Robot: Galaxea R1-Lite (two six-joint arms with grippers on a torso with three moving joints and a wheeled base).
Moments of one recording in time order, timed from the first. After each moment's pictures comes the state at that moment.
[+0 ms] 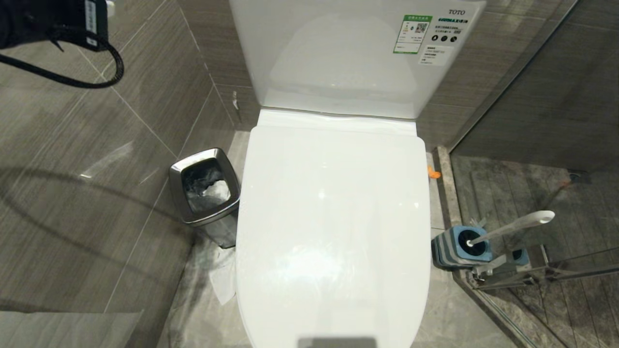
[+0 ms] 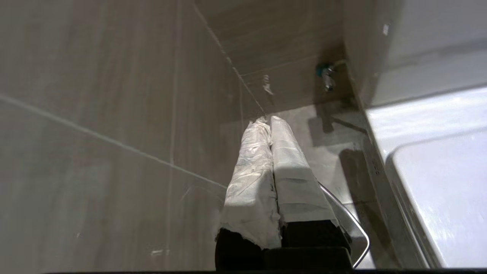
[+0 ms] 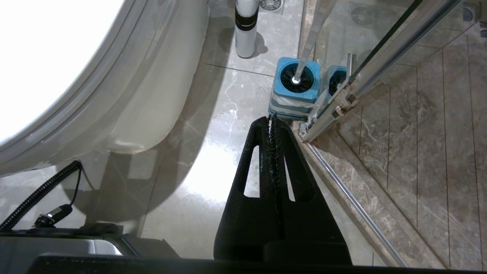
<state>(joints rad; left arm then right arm) -0.22 1.52 -1.72 0.07 0.15 0.41 0.00 0.00 -0.02 0.05 -0.01 0.01</state>
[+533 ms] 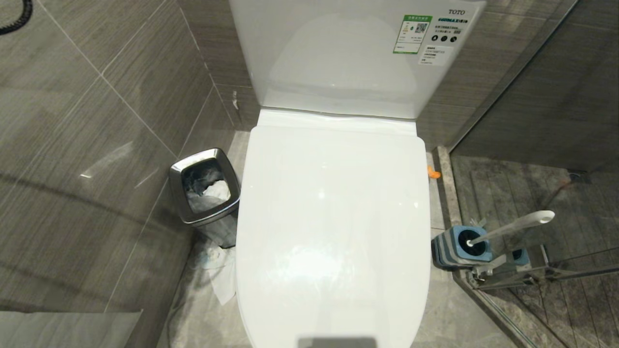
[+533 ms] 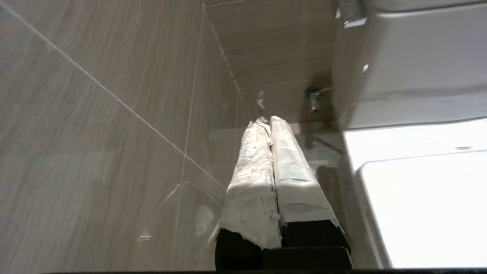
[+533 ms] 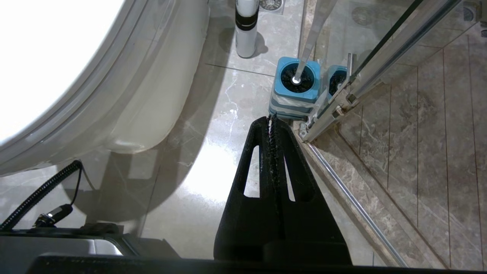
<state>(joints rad) -0.22 1.39 -1.82 0.26 0.16 0.27 0.00 0.00 -0.02 0.05 -0.01 0.01</state>
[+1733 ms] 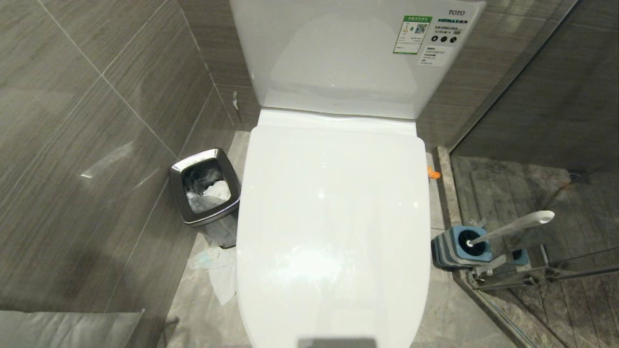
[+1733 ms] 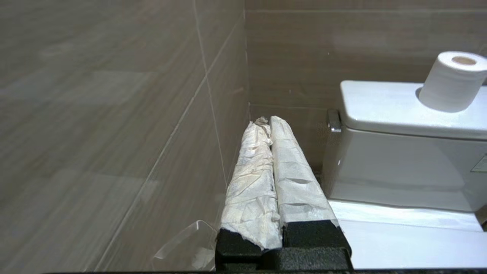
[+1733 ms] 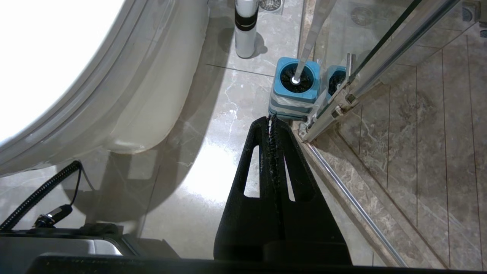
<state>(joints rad) -0.16 0.88 -1.78 0.35 0.15 0.12 0.00 0.00 -0.02 0.05 -0.01 0.01</state>
